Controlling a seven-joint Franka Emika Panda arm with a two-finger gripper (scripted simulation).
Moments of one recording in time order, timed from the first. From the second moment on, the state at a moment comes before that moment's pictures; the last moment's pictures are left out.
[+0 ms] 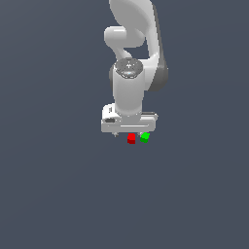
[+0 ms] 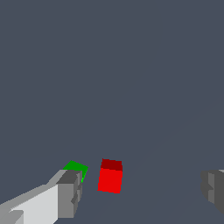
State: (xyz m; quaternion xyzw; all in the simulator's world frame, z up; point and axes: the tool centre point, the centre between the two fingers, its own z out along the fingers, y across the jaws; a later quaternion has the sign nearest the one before) arm 0.010 0.014 0.171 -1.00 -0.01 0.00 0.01
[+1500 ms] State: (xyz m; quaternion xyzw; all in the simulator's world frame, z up) arm -0.013 0.037 0.134 -0.96 -0.27 0.00 0.01
